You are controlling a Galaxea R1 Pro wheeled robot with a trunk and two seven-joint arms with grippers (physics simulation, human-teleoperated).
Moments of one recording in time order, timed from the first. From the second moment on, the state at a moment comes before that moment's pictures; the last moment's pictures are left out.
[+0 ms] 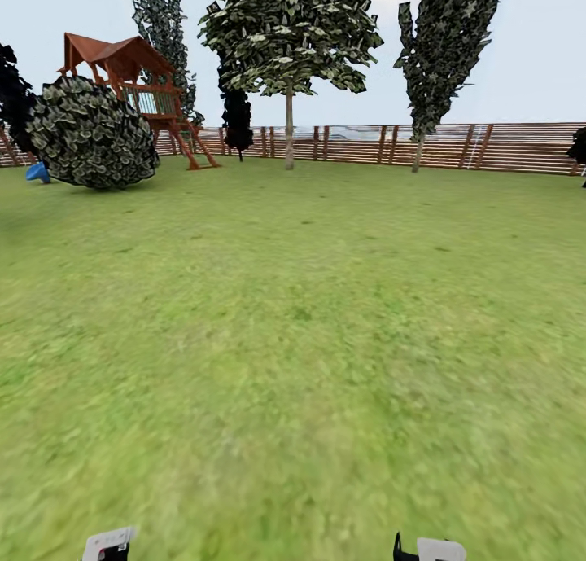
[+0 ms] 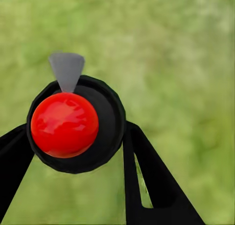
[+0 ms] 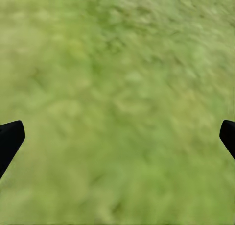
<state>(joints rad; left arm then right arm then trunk) -0.40 0.22 0.39 -0.06 -0.14 -0.37 -0.14 -0.37 0.04 -0.12 -0.03 0.29 -0.63 -0.45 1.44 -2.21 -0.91</state>
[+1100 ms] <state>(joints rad) -0.40 0.22 0.39 -0.06 -0.14 -0.37 -0.14 -0.37 0.04 -0.12 -0.03 0.29 -0.63 -0.45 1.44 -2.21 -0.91</state>
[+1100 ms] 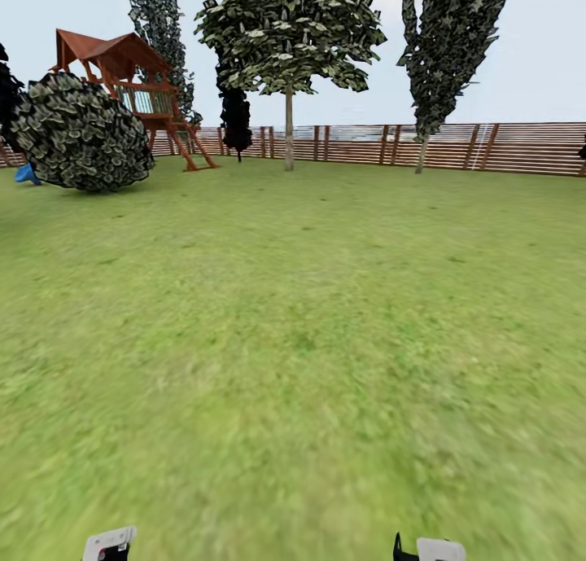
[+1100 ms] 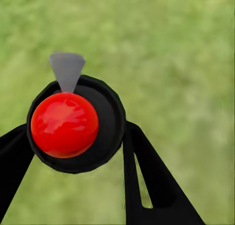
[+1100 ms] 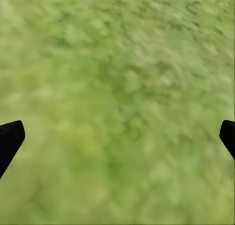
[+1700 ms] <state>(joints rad) -0.40 0.22 0.39 -0.06 -0.14 -0.37 -0.14 -0.37 0.04 -0.12 -0.03 0.29 -0.63 -0.45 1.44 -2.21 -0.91</state>
